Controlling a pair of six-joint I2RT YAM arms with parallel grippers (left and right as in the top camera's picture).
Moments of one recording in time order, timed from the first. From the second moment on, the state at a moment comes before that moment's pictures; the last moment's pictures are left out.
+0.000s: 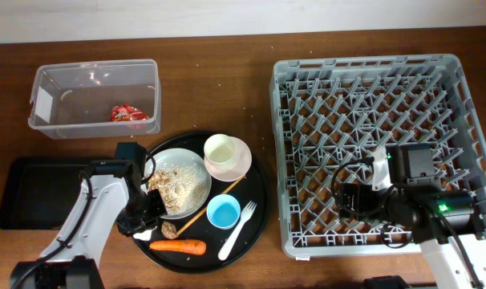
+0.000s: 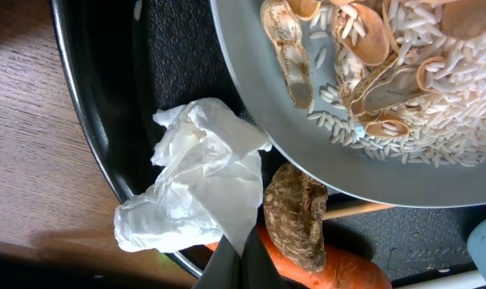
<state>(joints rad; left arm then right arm) -0.01 1.48 0.85 -1.09 0.04 -0.41 0.06 0.99 0.98 -1.23 -0.14 0.18</state>
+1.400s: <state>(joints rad) -0.20 1.68 1.39 -0.90 0.21 -0.34 0.06 0.99 0.98 -1.23 -0.14 0.18</state>
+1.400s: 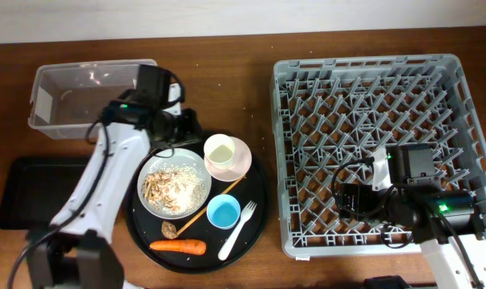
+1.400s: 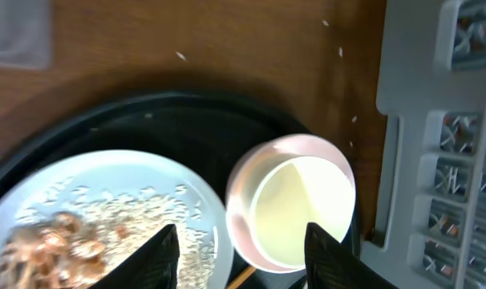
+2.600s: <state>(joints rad) -0.33 1.68 1.43 -0.99 1.15 0.04 0.06 0.99 0.98 -0.88 -0.86 -0.08</state>
